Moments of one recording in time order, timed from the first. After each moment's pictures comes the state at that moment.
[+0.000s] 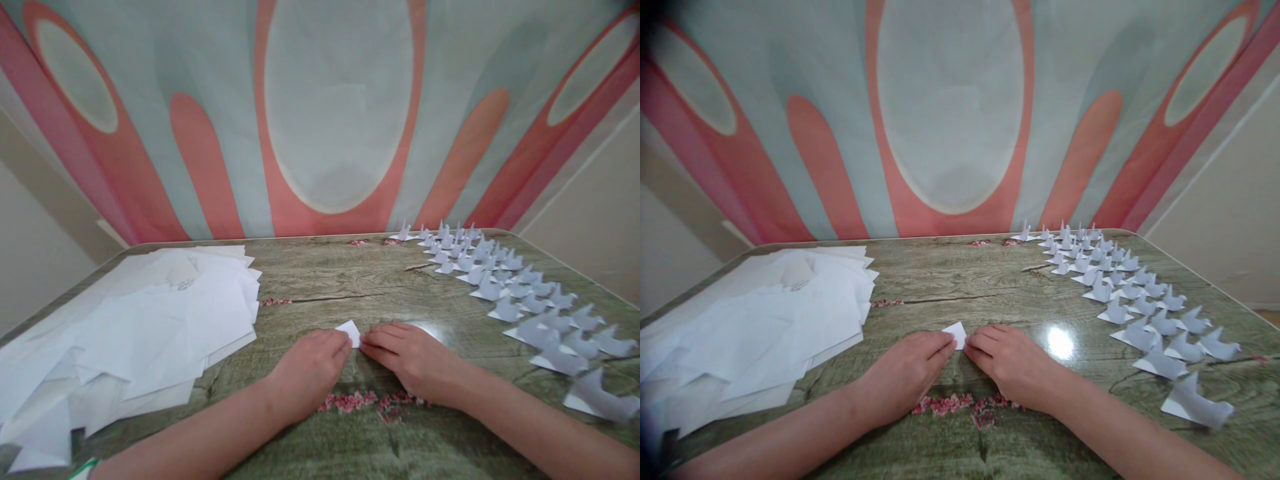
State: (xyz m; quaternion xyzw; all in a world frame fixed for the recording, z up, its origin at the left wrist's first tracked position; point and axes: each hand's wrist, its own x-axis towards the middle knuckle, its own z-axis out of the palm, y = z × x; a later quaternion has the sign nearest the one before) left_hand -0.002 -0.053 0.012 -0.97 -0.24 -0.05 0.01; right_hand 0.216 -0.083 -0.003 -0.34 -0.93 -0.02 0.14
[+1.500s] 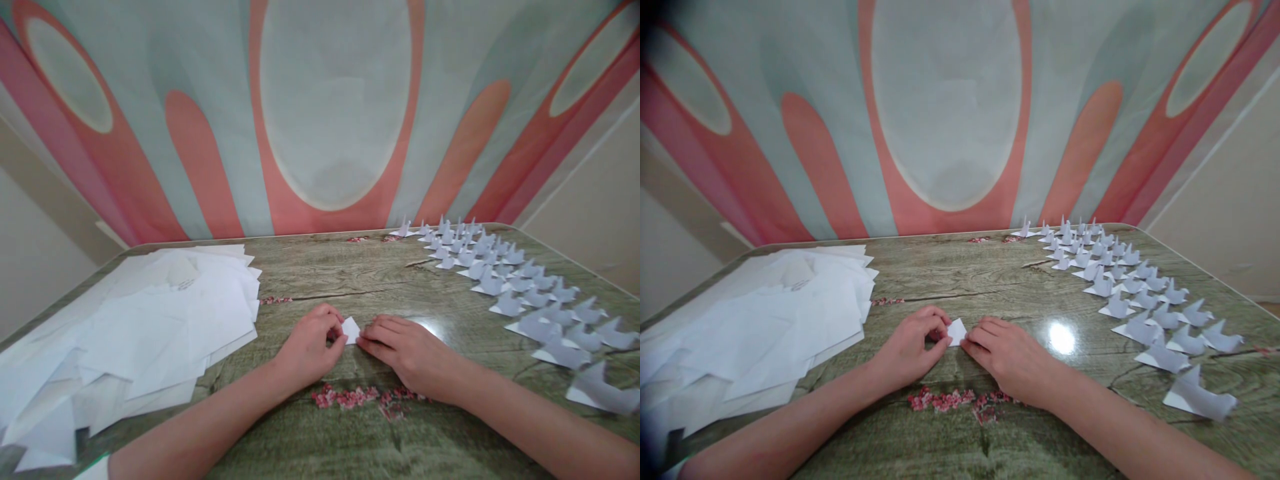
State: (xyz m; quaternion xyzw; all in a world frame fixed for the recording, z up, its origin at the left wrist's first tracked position) left_hand 0.006 -0.033 0.013 -0.86 -0.37 -0.21 -0.27; right_hand 0.211 -0.082 -0.003 -0.35 -0.92 -0.01 0.14
